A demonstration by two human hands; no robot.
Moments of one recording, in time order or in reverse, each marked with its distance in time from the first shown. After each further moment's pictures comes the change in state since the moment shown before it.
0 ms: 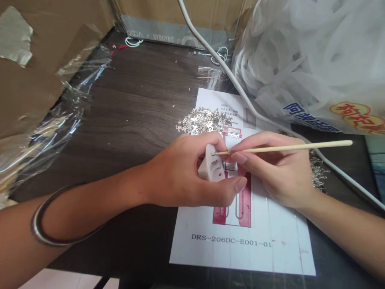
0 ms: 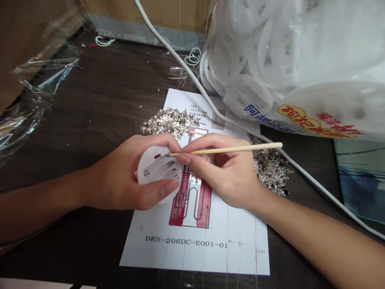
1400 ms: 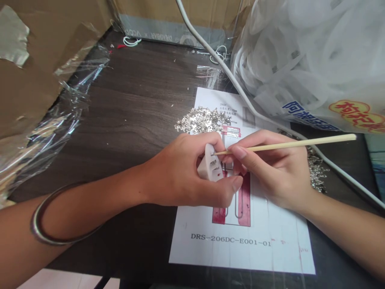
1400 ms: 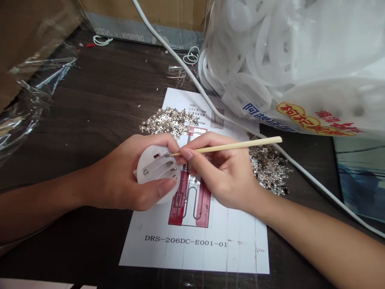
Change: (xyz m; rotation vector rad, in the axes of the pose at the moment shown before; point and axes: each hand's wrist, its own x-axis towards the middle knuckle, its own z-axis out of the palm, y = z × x) left_hand 0.003 0.001 0.000 0.034 -0.018 -0.003; right_hand -0.003 0.000 0.003 0.076 -0.032 0.025
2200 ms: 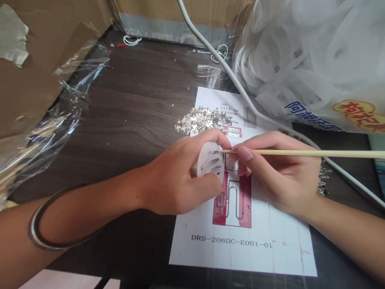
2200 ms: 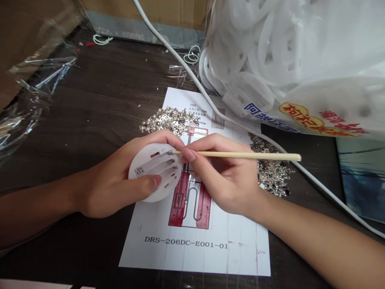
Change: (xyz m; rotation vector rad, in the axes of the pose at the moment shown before) left_hand -0.002 -0.006 -0.006 -0.083 -0.098 0.109; right_hand -0.006 -0.001 0.001 -0.109 0.065 -0.102
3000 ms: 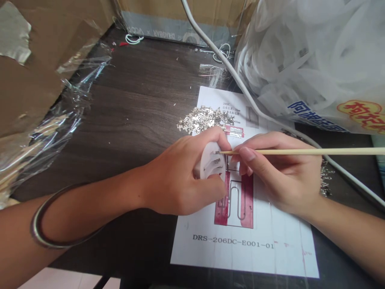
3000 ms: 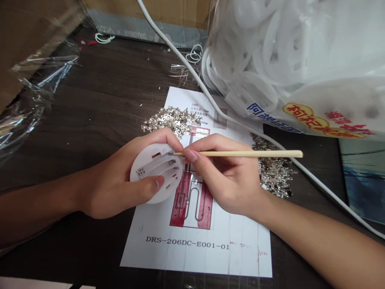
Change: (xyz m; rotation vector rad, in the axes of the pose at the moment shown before) left_hand -0.002 0.002 0.001 -0.020 0.016 -0.044; right_hand 0.003 0.001 -0.001 0.001 -0.029 -0.022
